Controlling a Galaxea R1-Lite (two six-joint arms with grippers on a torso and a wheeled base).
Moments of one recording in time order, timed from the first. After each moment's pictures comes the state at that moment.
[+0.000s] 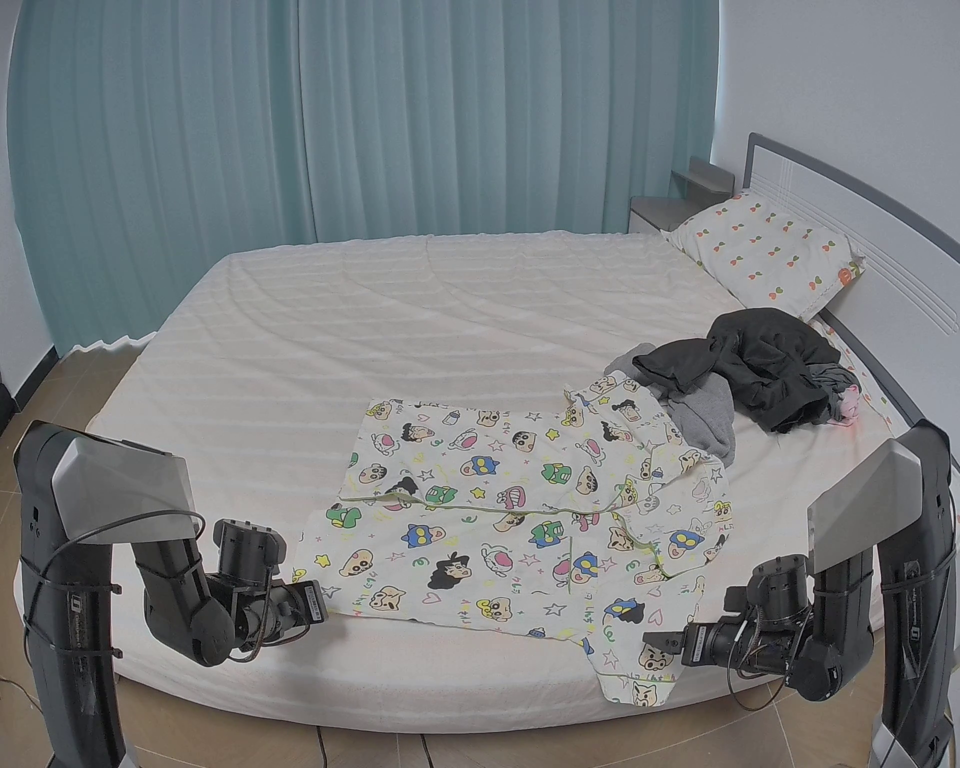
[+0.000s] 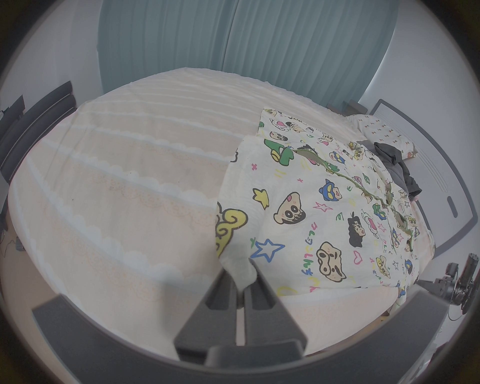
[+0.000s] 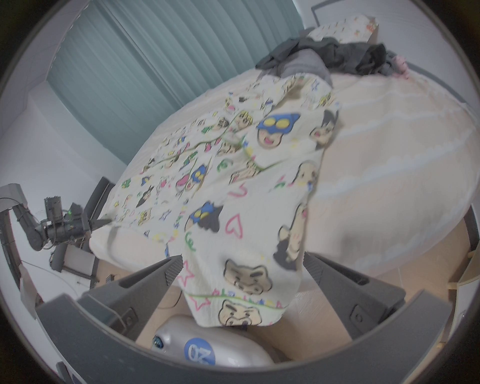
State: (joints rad) left arm -0.20 2.36 -0.51 -1.04 0.06 -0.42; right arm 0.28 2.46 -0.21 -1.48 0.18 0.40
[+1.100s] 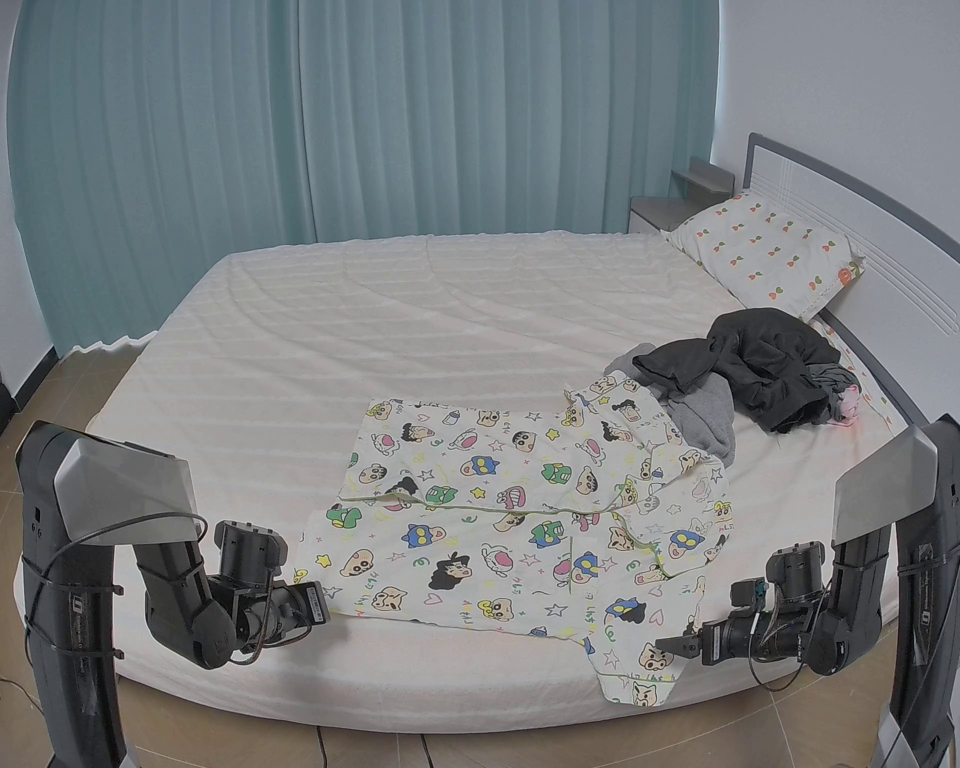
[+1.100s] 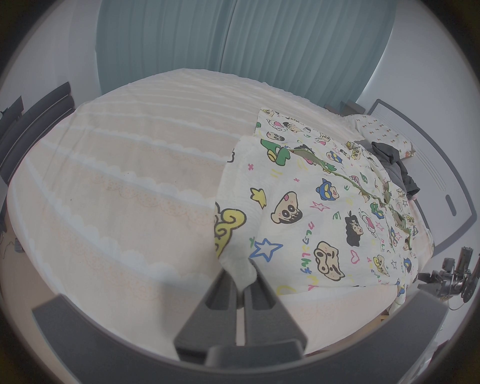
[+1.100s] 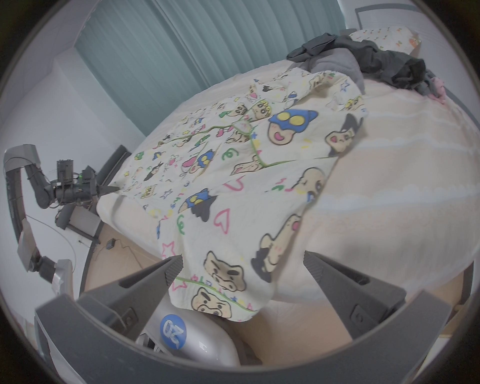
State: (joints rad) left arm -0.21 2.36 -0.50 -1.06 0.06 -0.42; right arm 0.14 2.47 -0.30 -1.35 0.40 0.08
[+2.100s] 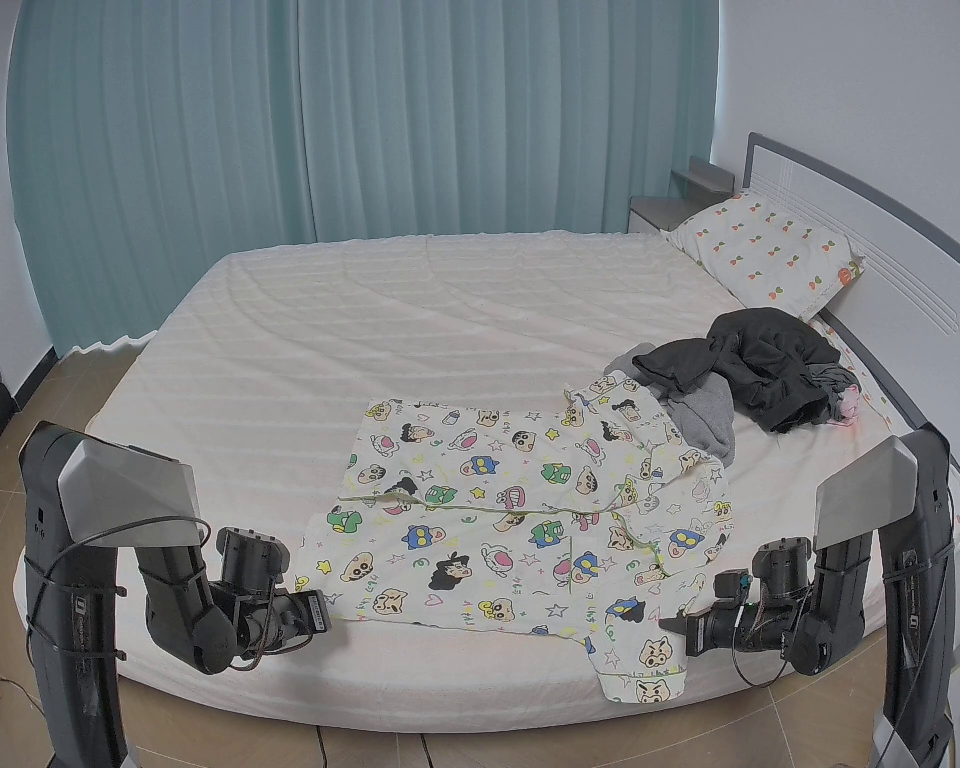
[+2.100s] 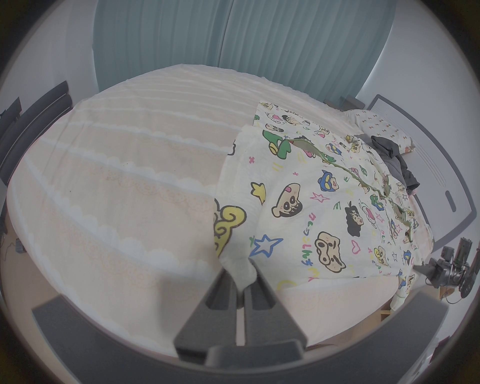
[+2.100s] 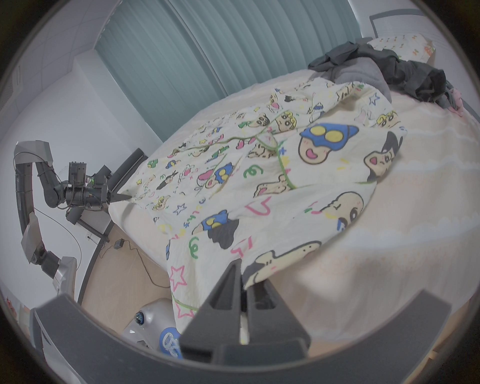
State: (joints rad) left arm -0.22 2.37 -0.48 -1.06 0.05 -0.42; right arm 0.16 2.53 -0.37 -1.43 0.44 0.09
